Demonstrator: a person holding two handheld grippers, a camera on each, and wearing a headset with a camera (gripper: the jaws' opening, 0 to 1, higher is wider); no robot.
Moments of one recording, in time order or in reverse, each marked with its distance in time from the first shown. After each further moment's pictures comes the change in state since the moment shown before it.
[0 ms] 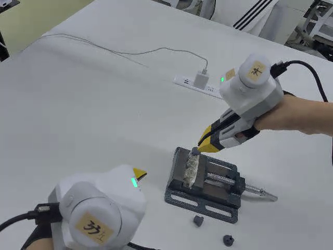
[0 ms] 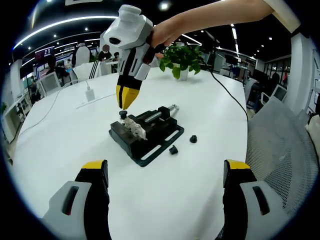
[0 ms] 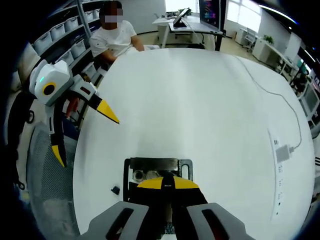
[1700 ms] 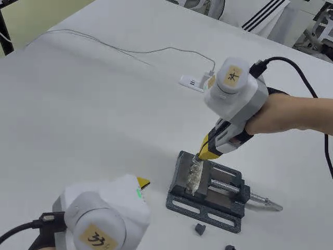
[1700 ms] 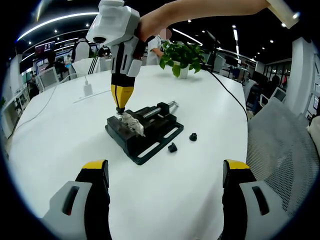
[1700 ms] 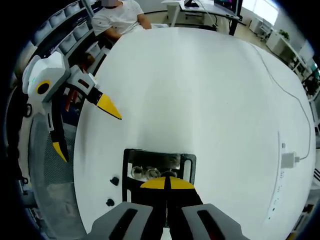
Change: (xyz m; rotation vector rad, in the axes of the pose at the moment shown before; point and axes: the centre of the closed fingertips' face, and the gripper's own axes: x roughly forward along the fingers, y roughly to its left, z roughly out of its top) left arm 0.011 -0.001 -0.007 -0.028 0.011 -0.020; right arm 0.011 -0.007 -0.006 -0.066 0.208 0.047
